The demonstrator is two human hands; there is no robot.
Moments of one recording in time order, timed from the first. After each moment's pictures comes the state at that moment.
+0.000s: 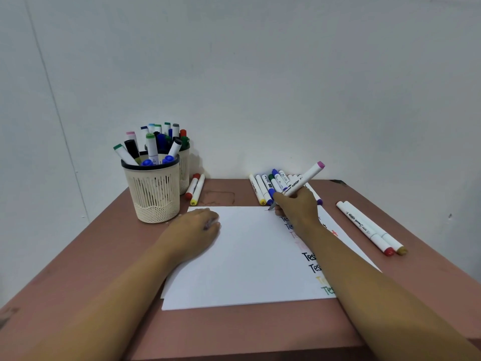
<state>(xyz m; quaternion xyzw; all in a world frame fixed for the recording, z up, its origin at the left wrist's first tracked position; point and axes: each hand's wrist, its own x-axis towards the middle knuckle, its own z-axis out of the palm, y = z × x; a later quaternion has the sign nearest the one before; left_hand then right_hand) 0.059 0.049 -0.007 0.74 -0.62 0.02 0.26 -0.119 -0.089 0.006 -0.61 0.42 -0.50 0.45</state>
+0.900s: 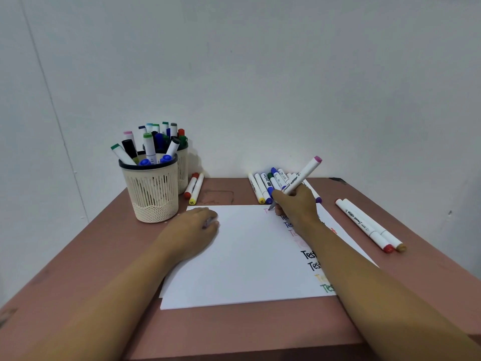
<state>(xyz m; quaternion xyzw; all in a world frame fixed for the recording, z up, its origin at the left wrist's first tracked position) 0.061 0.047 -0.008 0.74 -0.62 0.01 0.26 -0.121 -0.087 0.008 -0.62 0.41 -0.49 0.45</state>
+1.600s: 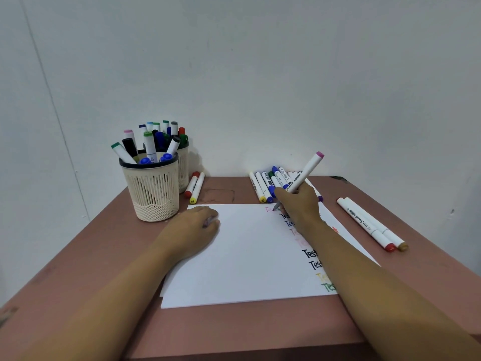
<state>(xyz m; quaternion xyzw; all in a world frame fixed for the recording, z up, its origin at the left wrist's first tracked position) 0.063 0.045 -0.010 0.74 -0.62 0.01 0.25 -0.122 -0.085 0.010 -0.61 0.43 -0.50 0.43</state>
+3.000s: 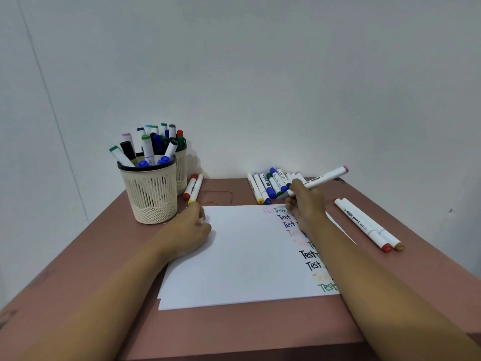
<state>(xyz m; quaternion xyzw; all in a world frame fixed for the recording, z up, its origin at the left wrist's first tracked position) 0.061 0.053 0.002 0.77 -0.56 -0.12 0.29 -0.128 -0.095 0.016 -0.43 0.38 -0.56 0.60</state>
